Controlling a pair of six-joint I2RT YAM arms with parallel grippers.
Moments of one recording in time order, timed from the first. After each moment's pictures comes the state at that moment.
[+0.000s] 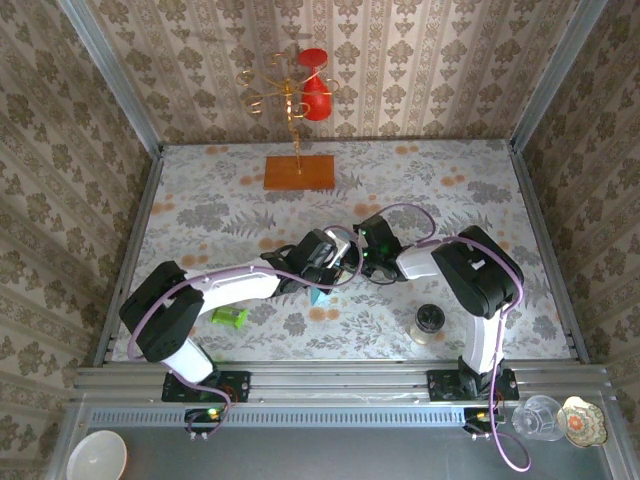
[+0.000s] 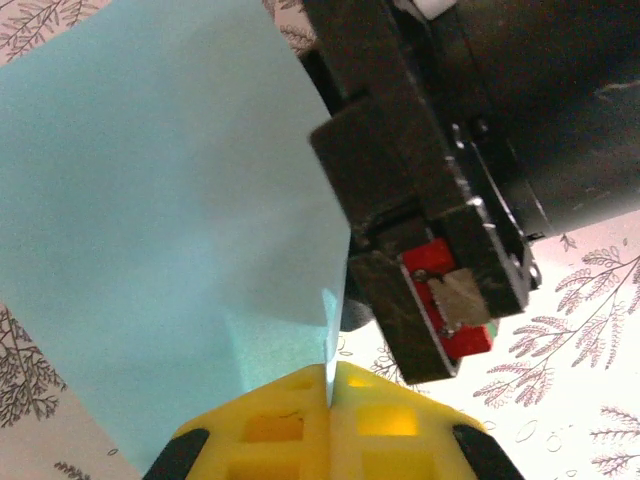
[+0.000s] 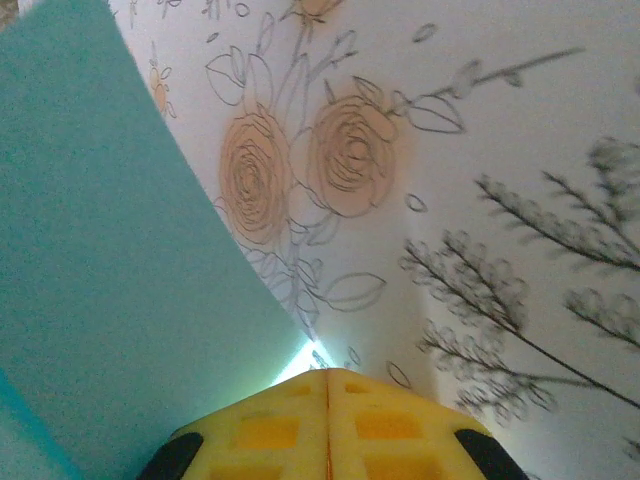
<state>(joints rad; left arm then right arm) -0.93 1.59 0.88 -0.16 -0.02 -0.20 0.53 1.89 0.82 0.31 -0.43 0.92</state>
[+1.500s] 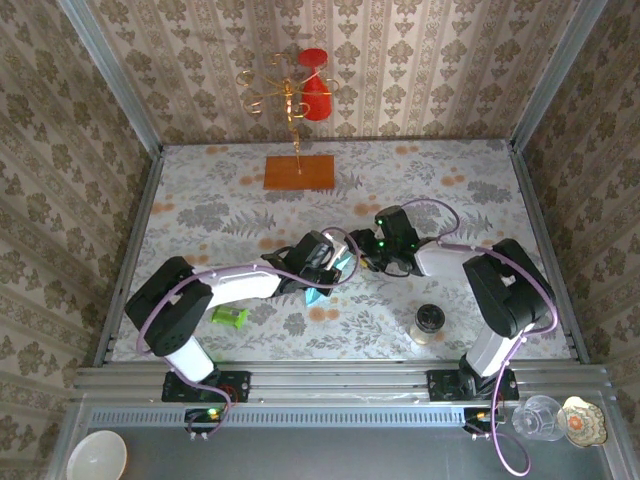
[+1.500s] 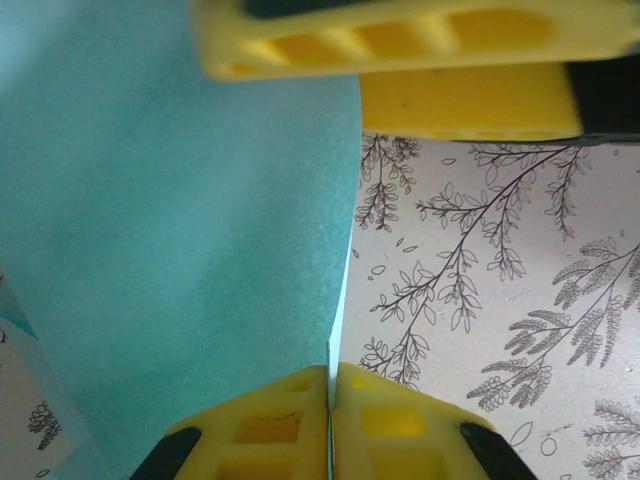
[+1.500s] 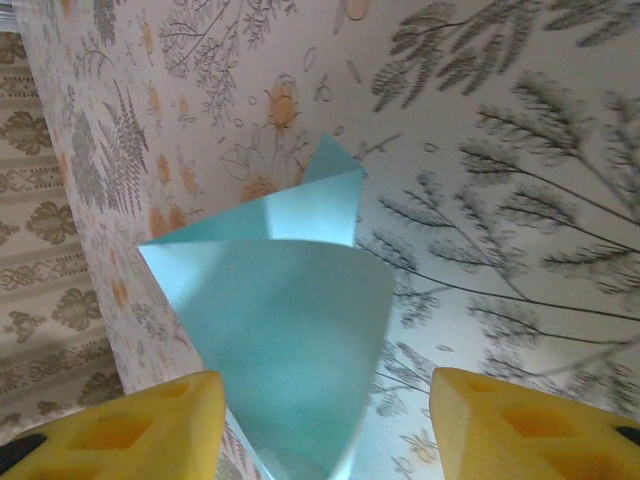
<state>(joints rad) -0.90 1.63 0.84 -0.10 0.07 -0.24 0.47 1.71 0.83 0.10 -0.38 1.07</state>
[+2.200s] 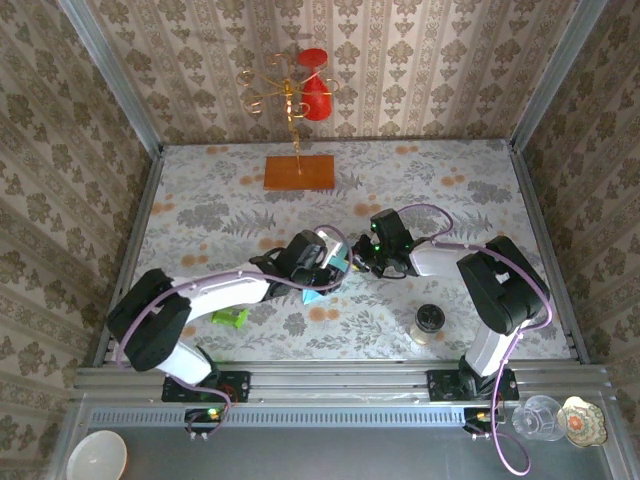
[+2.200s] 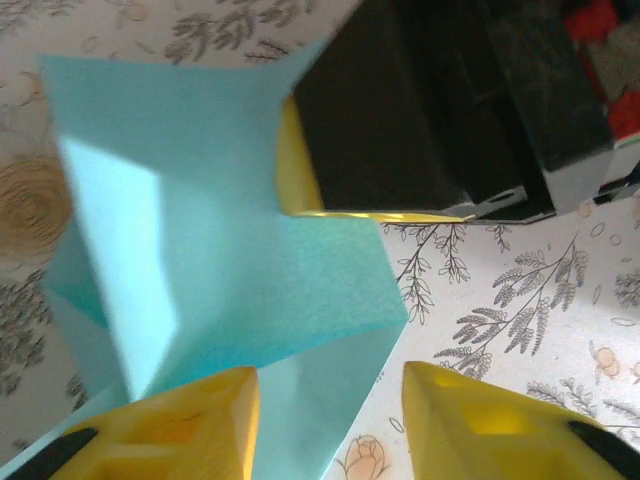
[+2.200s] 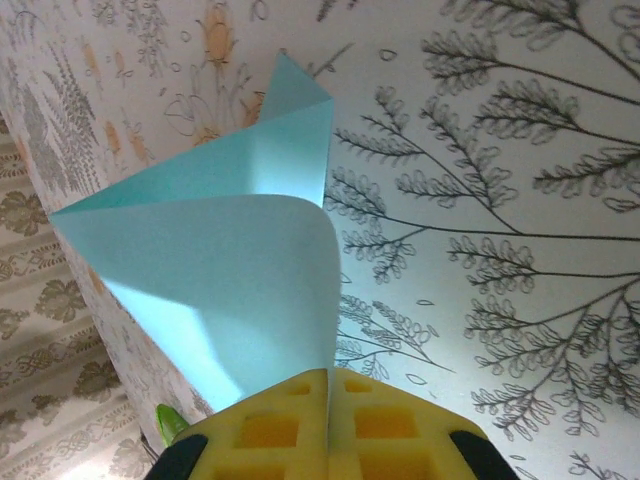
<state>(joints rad) -0.89 1.49 0.79 -0.11 0.08 -0.28 0.49 1.74 0.83 0.05 -0.41 1.13</state>
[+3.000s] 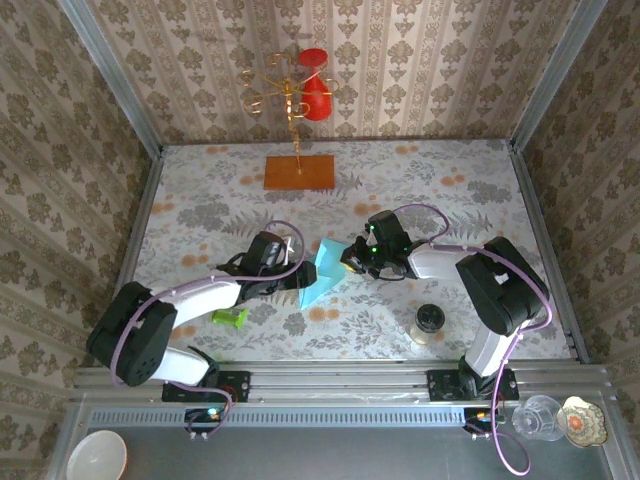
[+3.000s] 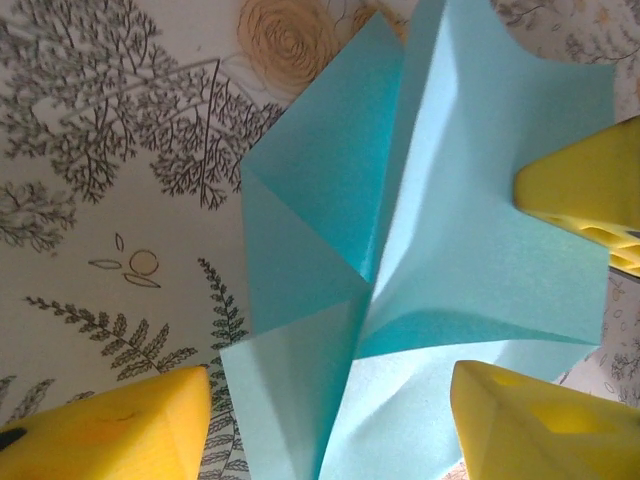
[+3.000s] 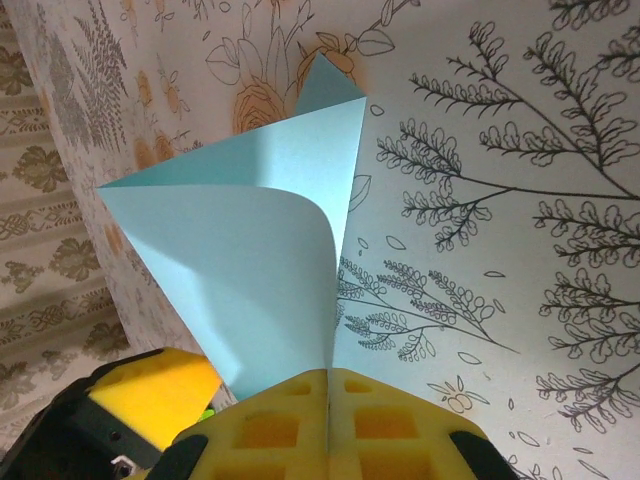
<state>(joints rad) -0.65 1.41 0.59 -0.02 0.26 -0.62 0.52 1.73 0.82 0.10 -0.46 1.10</state>
